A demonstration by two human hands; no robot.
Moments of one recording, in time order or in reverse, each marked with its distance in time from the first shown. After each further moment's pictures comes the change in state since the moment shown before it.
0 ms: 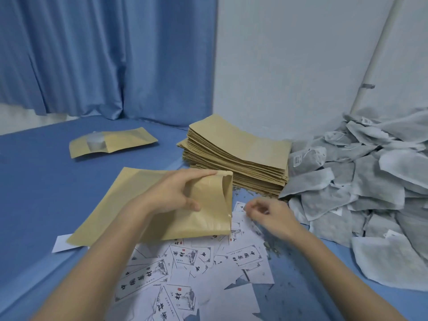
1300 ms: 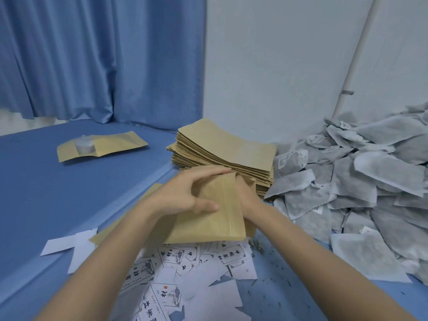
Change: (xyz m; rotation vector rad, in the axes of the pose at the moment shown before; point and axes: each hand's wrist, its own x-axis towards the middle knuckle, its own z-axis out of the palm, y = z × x) left_hand -0.001 0.057 0.014 -0.155 -0.026 0.211; right_hand 0.018 -0.069 -0.004 -0.300 -0.052 -0.290
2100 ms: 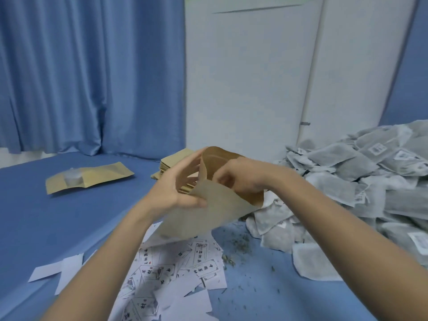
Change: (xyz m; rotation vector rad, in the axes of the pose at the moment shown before) left_hand 0.002 0.087 -0.001 -0.372 0.171 0.104; right_hand -0.042 -0.045 -0.144 -0.315 -0.289 -0.046
